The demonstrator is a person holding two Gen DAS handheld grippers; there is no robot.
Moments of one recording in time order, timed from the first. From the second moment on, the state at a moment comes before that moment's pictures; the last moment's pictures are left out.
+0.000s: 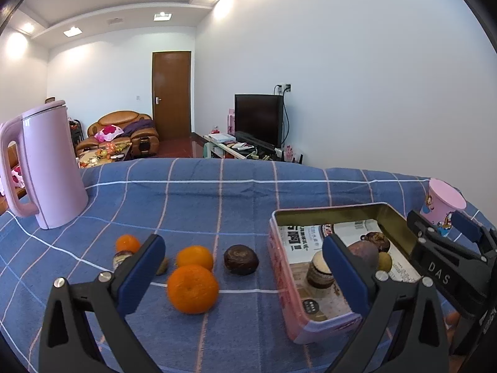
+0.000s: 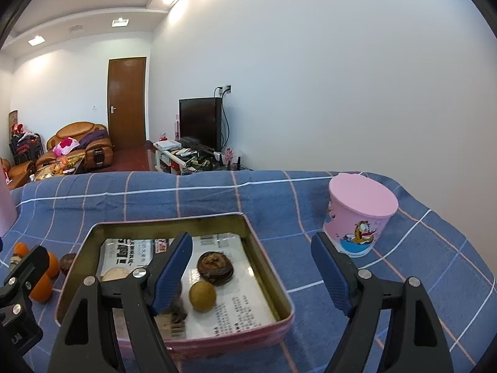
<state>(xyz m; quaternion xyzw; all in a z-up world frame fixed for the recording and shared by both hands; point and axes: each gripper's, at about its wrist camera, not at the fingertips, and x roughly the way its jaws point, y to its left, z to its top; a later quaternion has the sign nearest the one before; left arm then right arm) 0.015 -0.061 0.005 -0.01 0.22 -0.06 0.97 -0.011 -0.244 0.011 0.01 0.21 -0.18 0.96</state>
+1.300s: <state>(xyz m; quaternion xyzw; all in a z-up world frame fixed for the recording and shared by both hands) 0.042 0.082 -0.004 -0.02 0.25 0.00 0.97 0.015 -0.112 0.002 -0.01 0.25 -0.12 0.96</state>
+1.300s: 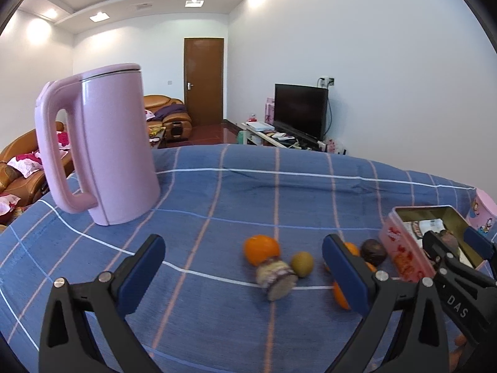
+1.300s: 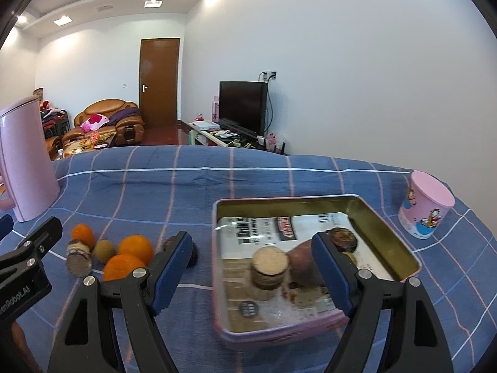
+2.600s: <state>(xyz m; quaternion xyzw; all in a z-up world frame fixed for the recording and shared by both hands) 0.073 0.128 -0.014 -0.02 0.30 0.02 0.95 0.071 -0.047 -0.041 0.04 0.41 0.10 0.90</state>
